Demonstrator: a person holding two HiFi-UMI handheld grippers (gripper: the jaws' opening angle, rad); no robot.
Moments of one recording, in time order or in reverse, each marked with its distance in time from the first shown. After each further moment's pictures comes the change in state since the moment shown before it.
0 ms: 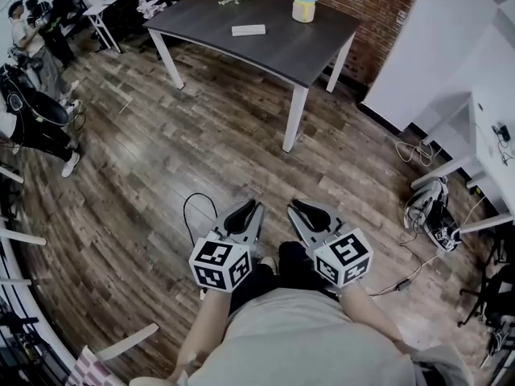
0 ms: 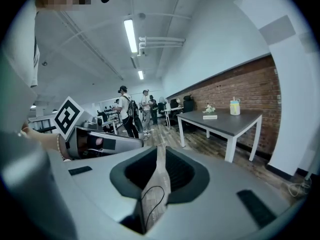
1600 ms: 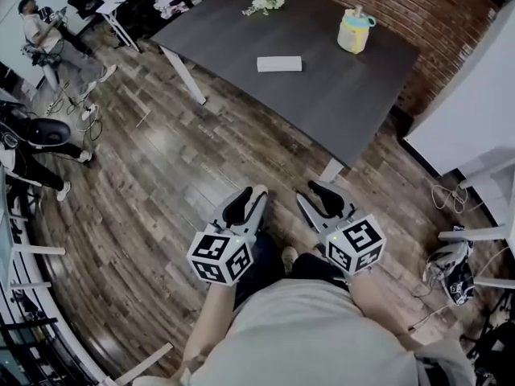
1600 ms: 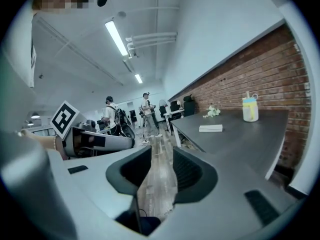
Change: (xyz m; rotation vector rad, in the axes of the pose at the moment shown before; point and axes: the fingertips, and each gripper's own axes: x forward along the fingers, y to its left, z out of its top) left arm 0.244 0.212 0.160 -0.042 -0.062 0.153; right arm 0.265 -0.238 0.121 0.039 -0.030 0.098
